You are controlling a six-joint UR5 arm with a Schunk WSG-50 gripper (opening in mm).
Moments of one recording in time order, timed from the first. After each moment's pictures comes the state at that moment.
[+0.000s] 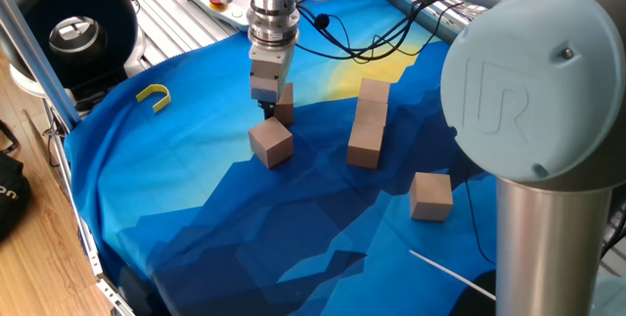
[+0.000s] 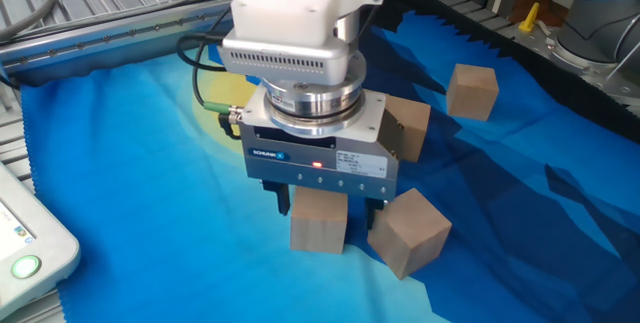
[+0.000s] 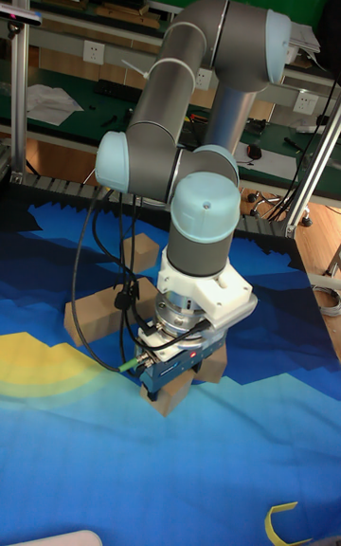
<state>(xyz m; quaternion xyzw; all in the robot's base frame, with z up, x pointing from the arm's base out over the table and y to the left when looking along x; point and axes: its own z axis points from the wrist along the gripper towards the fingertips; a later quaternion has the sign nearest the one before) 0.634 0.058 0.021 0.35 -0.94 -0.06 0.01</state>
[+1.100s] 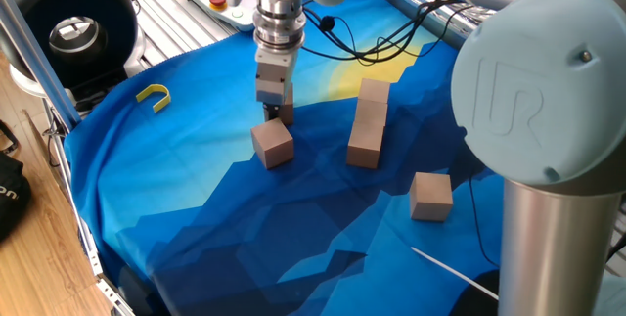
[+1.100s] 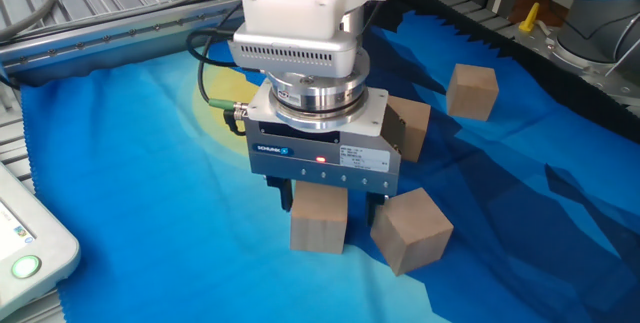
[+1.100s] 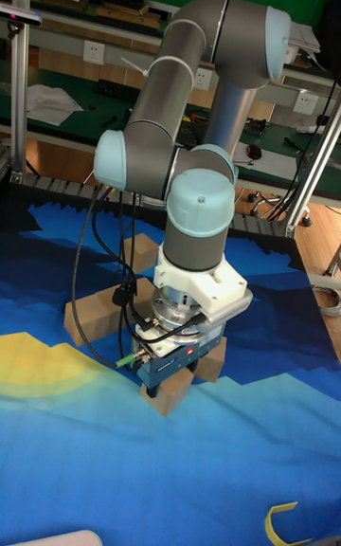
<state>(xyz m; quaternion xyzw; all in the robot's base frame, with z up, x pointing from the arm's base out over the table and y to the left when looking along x) 0.632 0.054 0.019 0.34 -0.94 -0.05 0.00</state>
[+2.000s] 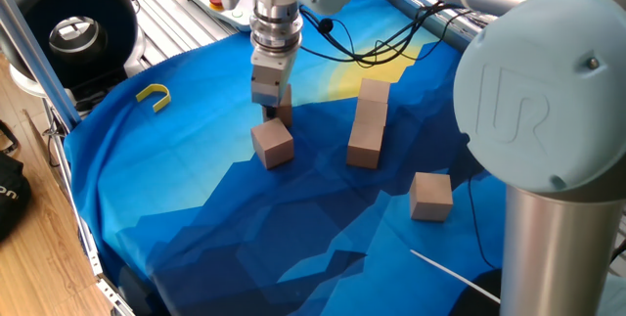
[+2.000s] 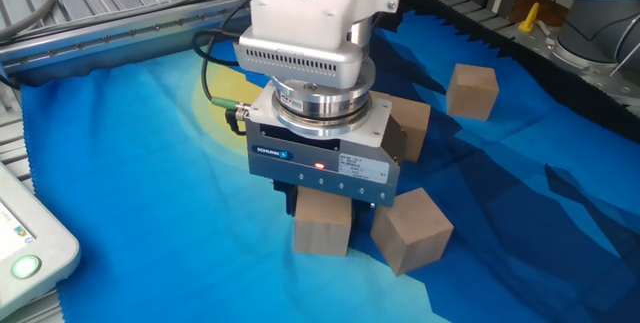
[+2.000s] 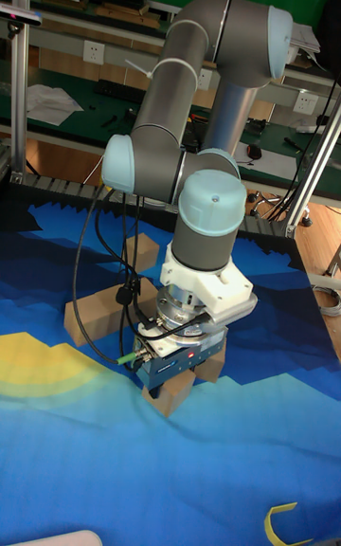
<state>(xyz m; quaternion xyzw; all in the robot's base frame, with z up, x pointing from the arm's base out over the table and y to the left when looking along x) 0.641 0.048 0.017 0.31 -0.95 -0.02 -0.01</state>
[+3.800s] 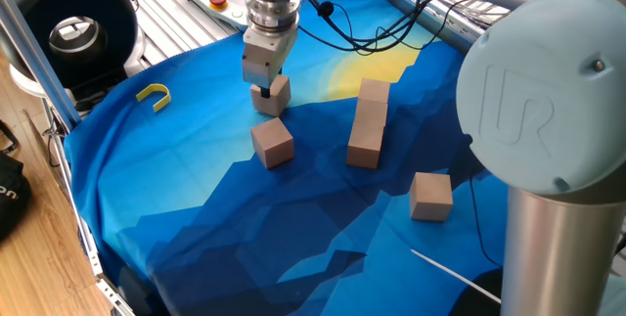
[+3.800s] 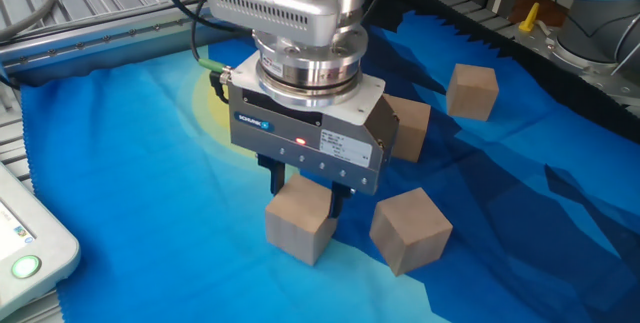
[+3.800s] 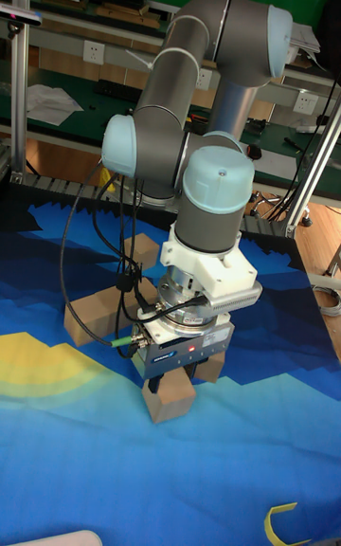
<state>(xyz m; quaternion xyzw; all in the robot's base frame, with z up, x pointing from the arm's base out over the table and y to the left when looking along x) 0.658 0.045 0.050 0.26 -0.97 -0.02 -0.02</state>
